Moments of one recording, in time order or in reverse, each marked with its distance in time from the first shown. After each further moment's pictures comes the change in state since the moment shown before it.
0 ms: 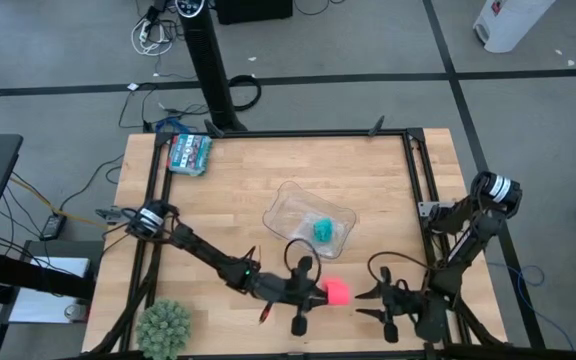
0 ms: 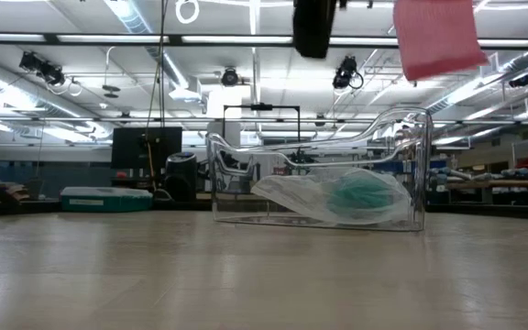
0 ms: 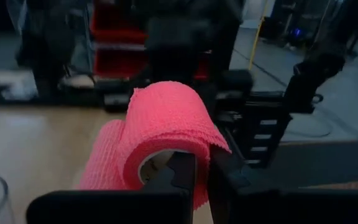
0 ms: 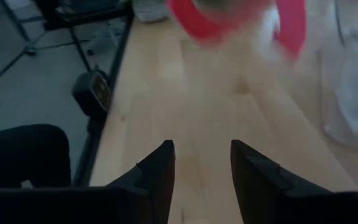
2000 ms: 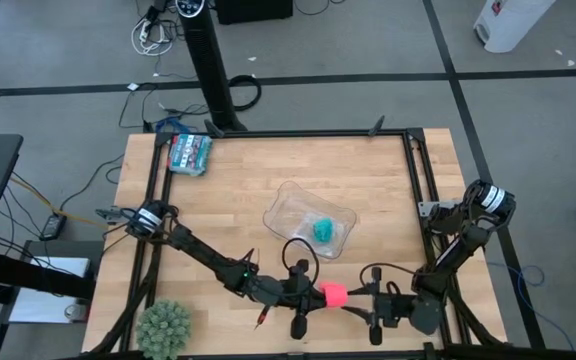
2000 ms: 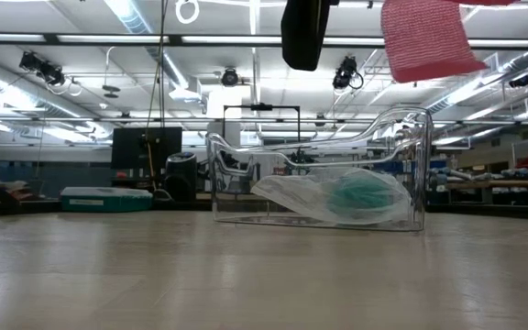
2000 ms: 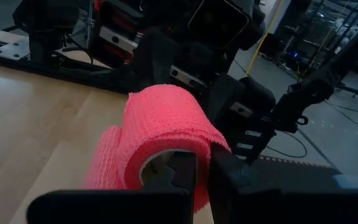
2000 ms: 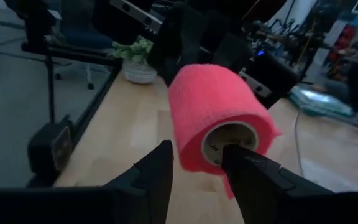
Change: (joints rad) left arm 0.005 -0.004 -0.002 -0.008 -0.006 -0.224; right arm -0.111 0.097 0.008 0.615 0.137 -0.844
